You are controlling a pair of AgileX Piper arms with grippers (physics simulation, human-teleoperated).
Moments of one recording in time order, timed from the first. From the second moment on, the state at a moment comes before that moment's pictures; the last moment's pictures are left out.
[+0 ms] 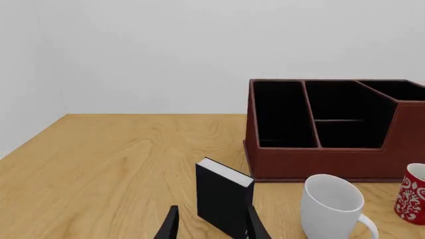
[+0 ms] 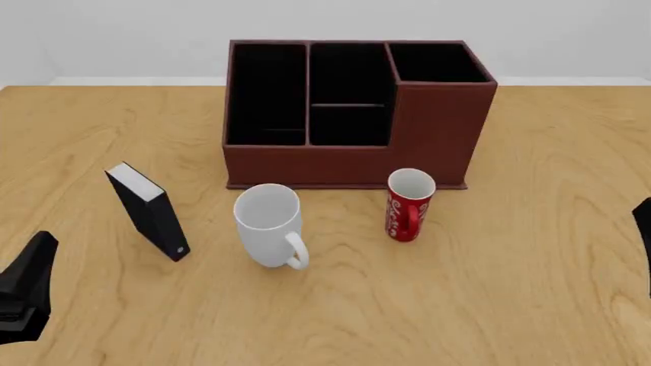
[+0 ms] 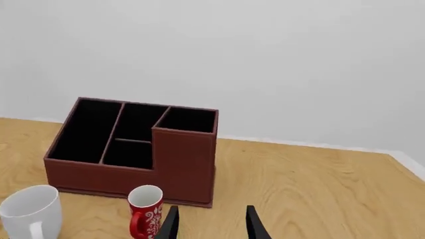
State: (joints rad) left arm 0.00 0.01 0.00 0.00 0.00; right arm 0.08 0.00 -0.23 0.16 -0.07
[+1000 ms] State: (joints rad) left arm 0.00 0.01 0.00 0.00 0.00; right arm 0.51 0.52 -0.74 0.36 -0.41
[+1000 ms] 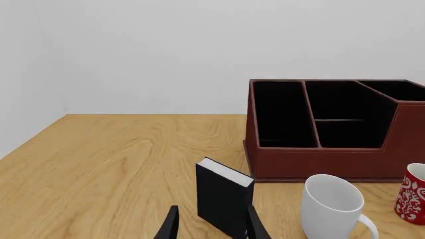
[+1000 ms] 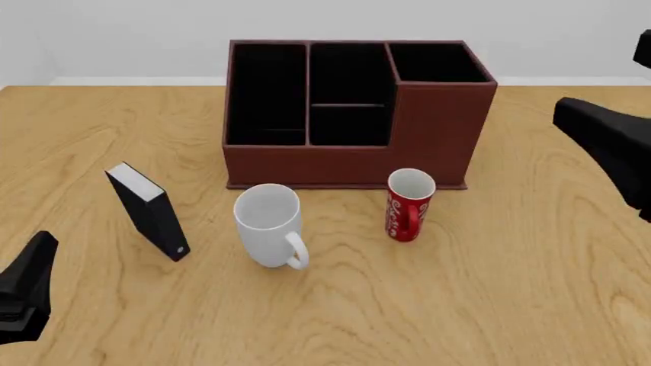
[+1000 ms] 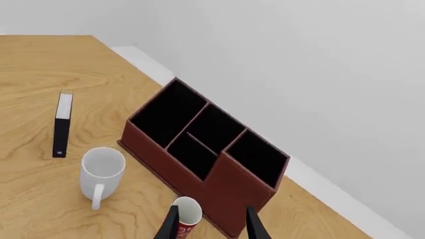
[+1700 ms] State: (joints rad) left arm 0.00 0.01 0.00 0.00 0.00; right arm 0.69 0.77 -0.83 0.33 -0.41
